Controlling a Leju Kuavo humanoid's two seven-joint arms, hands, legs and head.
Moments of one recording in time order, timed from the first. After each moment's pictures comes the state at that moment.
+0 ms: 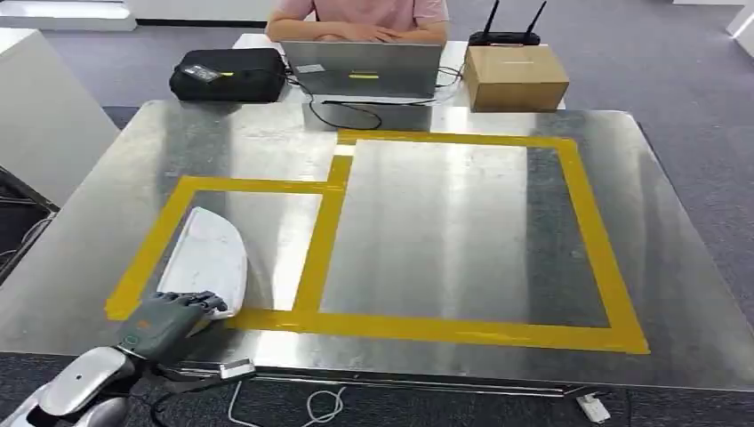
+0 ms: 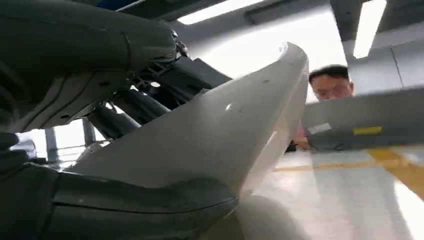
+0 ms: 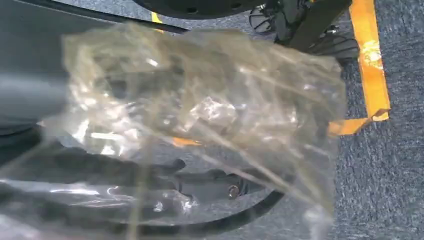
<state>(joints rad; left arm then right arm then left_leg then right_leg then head) 0.09 0.35 -0.38 -1.61 -1.09 0.39 -0.05 0.22 0.35 -0.76 -0.78 0.72 -0.02 -0.01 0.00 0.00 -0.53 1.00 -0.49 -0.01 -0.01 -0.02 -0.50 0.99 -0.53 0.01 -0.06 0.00</state>
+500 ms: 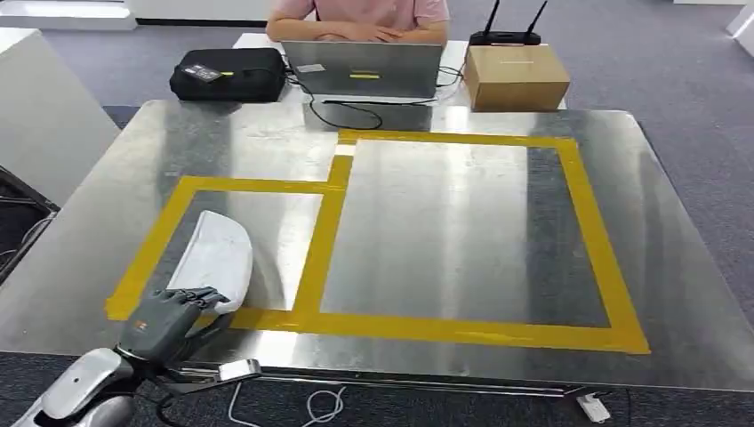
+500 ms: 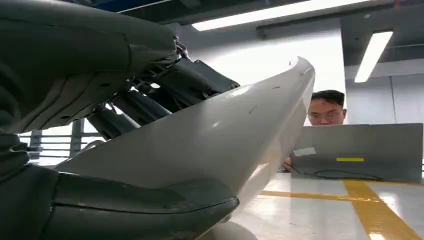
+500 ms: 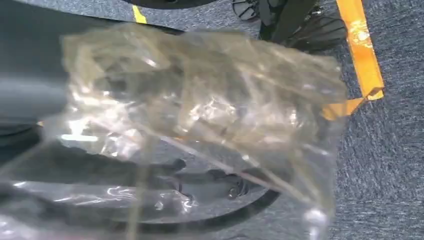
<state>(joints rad) 0.10 0.32 -0.37 -1.61 -1.03 0.46 -0.13 0.21 0.35 -0.70 -0.74 0.63 -0.13 -0.01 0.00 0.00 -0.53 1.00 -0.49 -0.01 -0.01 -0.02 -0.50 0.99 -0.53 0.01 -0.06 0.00</state>
